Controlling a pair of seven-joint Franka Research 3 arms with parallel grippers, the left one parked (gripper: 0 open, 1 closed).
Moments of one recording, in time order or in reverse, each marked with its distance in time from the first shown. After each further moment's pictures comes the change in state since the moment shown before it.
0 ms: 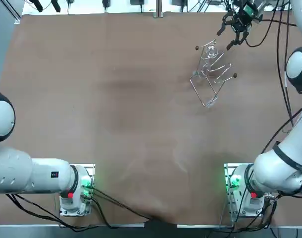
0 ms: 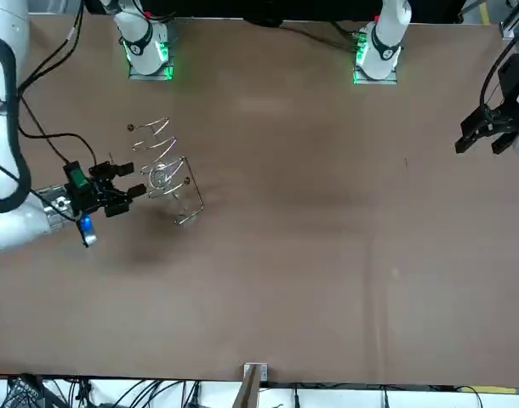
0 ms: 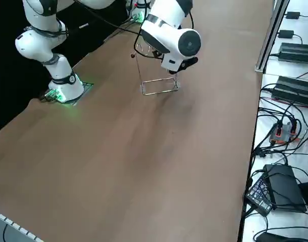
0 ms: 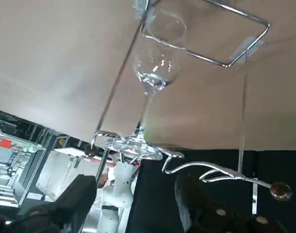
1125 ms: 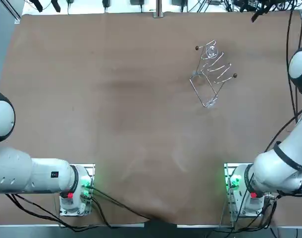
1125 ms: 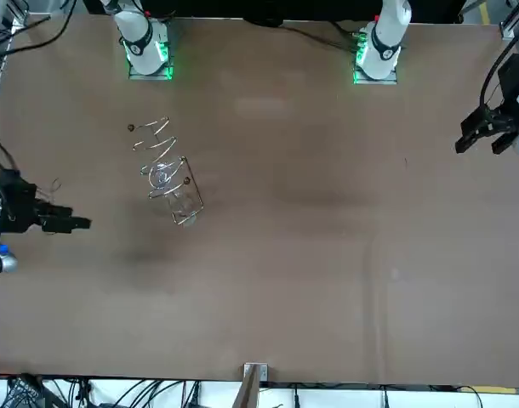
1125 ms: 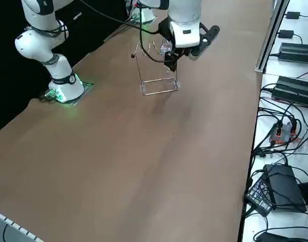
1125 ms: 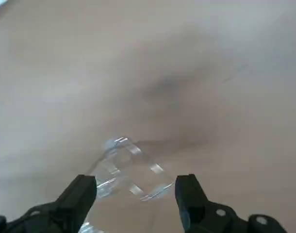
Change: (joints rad) arm -0.016 -0.018 0.000 0.272 -0.533 0.227 -0.383
